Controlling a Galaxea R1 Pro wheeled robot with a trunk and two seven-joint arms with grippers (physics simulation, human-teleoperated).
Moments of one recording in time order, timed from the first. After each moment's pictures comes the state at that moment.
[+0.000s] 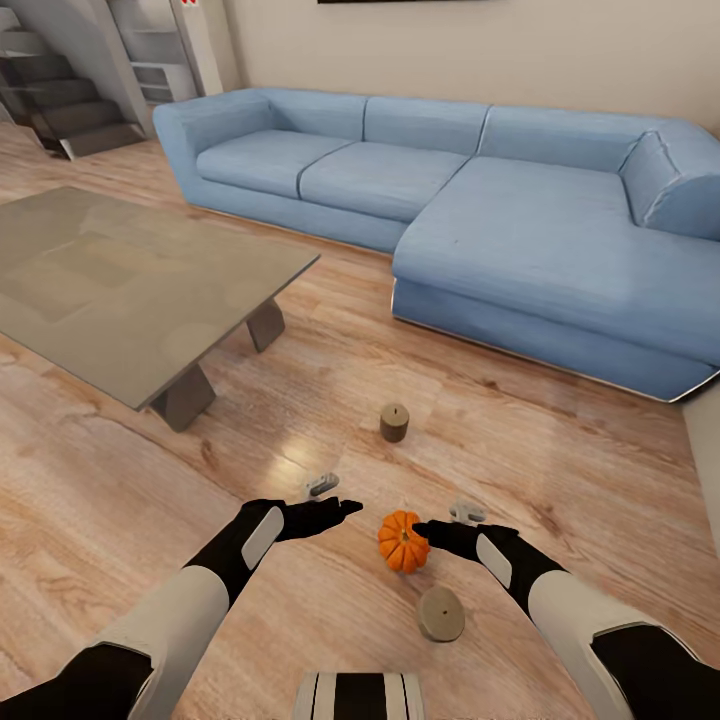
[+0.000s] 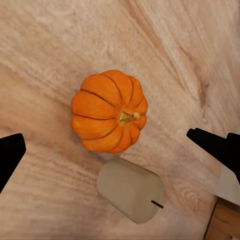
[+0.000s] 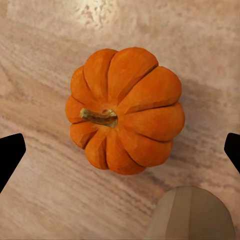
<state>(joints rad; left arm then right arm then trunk) -0.82 -0.10 -0.18 -0.47 0.56 0.55 -0.29 -0.86 -0.02 0.21 -0.21 -0.44 0.27 0.25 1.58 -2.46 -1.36</state>
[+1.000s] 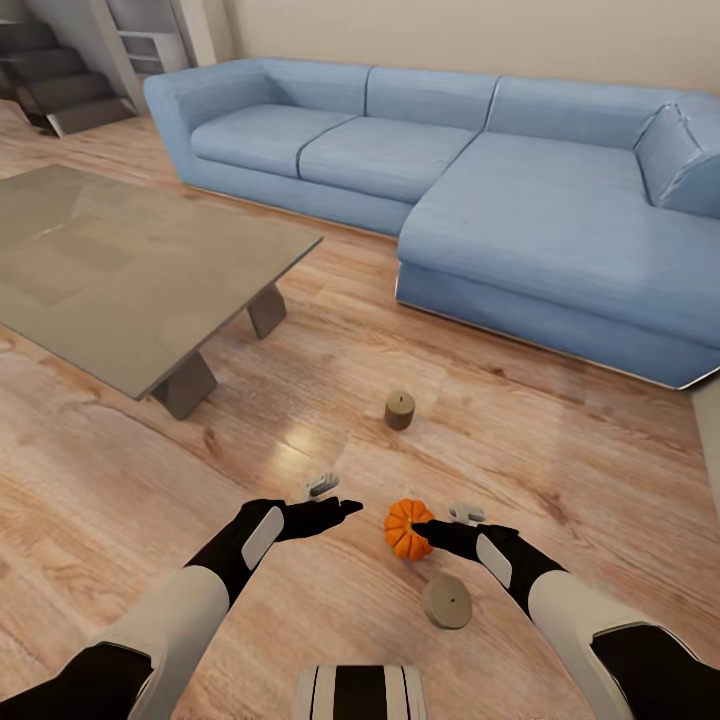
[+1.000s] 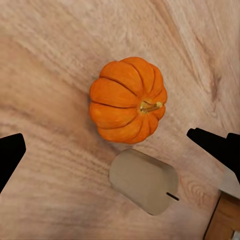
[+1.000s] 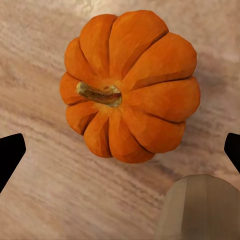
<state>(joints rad) -0.82 -0.10 -0.18 -0.47 0.56 0.55 -0.29 -0.86 -0.02 0.21 -0.21 -0.44 0.27 0.25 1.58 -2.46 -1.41</state>
